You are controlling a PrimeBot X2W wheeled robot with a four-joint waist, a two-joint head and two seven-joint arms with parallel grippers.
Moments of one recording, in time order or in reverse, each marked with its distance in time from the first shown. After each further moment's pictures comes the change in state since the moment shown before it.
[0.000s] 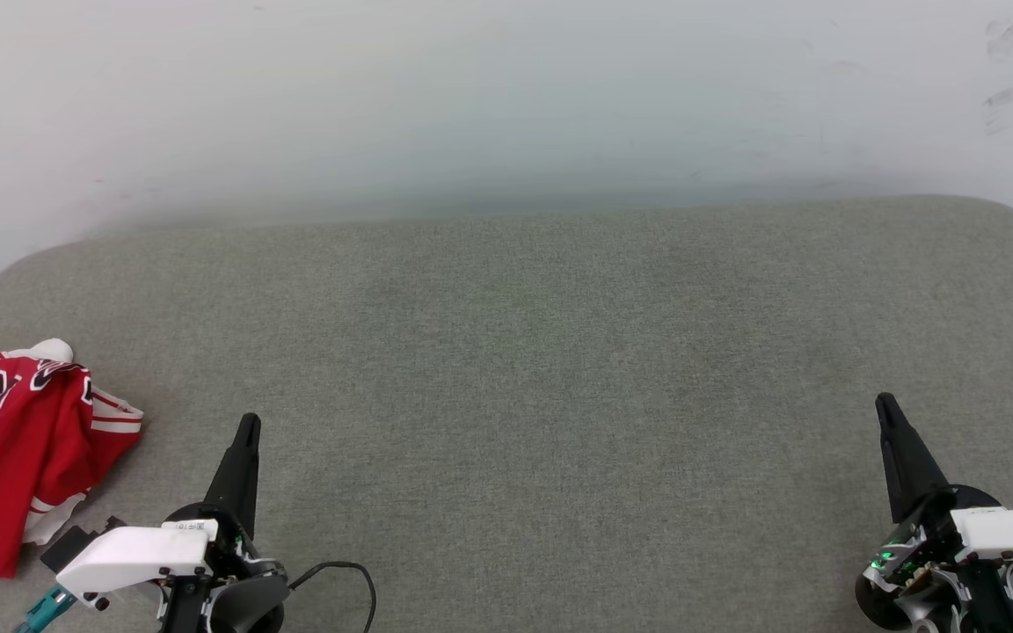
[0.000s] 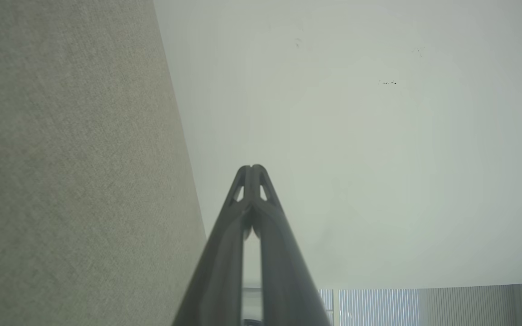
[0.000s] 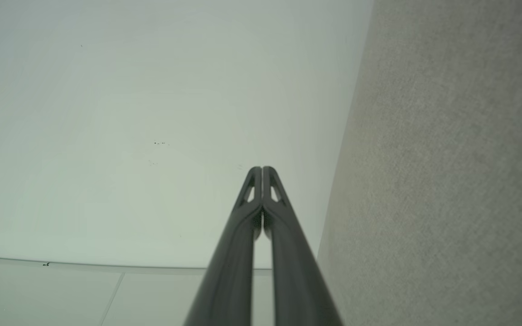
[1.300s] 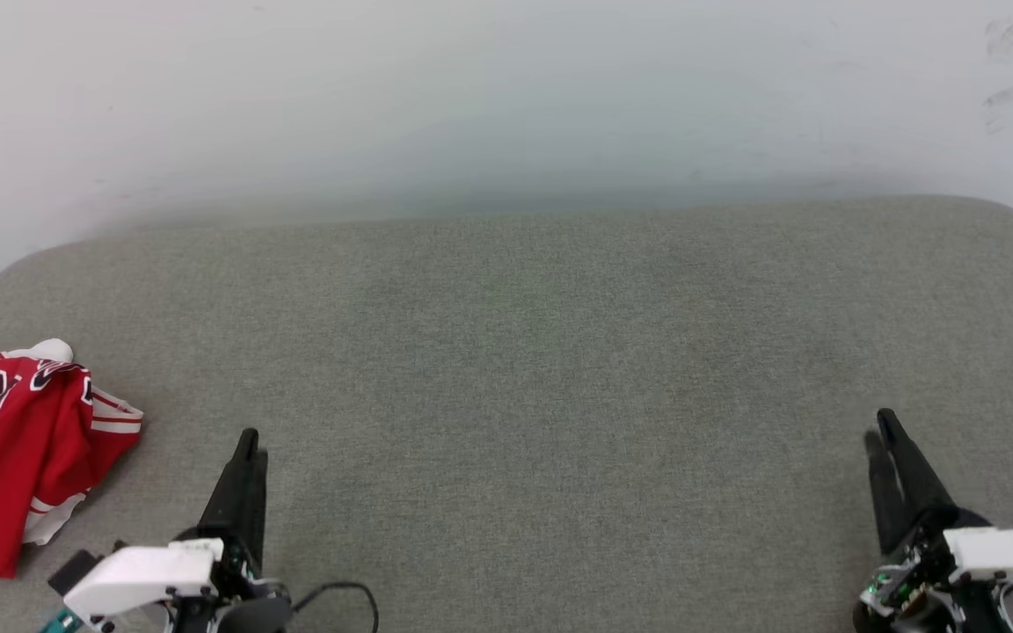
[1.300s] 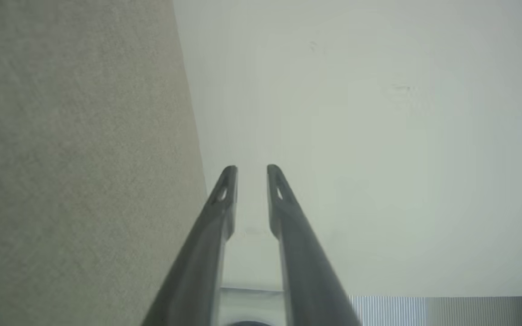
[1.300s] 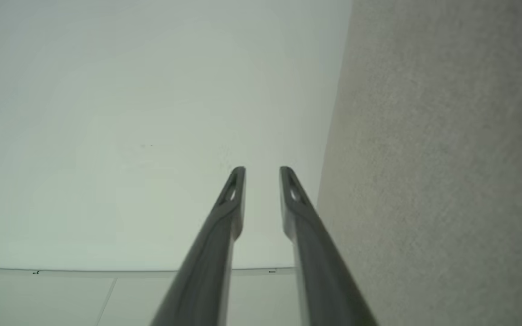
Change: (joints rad) left arm 0.016 -0.002 -0.002 0.020 0.000 0.000 0.000; right arm 0.018 0.001 0.001 0.020 0.000 0.000 0.000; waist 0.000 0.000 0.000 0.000
